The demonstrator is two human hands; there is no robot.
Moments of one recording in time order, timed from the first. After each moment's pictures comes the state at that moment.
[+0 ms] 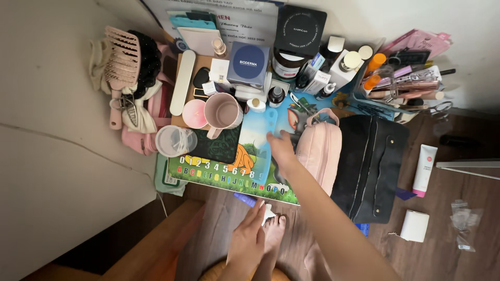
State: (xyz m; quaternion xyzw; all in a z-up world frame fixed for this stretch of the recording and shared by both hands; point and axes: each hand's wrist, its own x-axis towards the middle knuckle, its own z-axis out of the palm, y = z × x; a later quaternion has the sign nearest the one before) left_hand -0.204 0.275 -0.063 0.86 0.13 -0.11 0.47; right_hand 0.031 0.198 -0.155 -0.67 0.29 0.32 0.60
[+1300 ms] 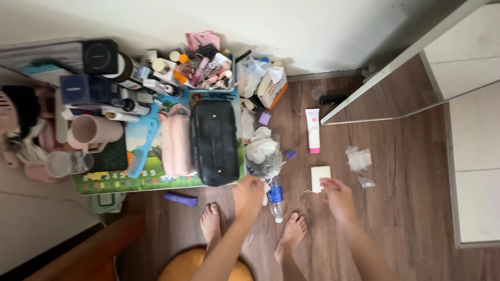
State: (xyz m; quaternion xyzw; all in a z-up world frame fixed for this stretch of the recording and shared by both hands) left_hand -0.123 -0.102 -0.034 0.86 0.20 -0.08 0.47; right_hand -0.160 -0.379 -0.080 -0.69 0.41 0.18 0.58
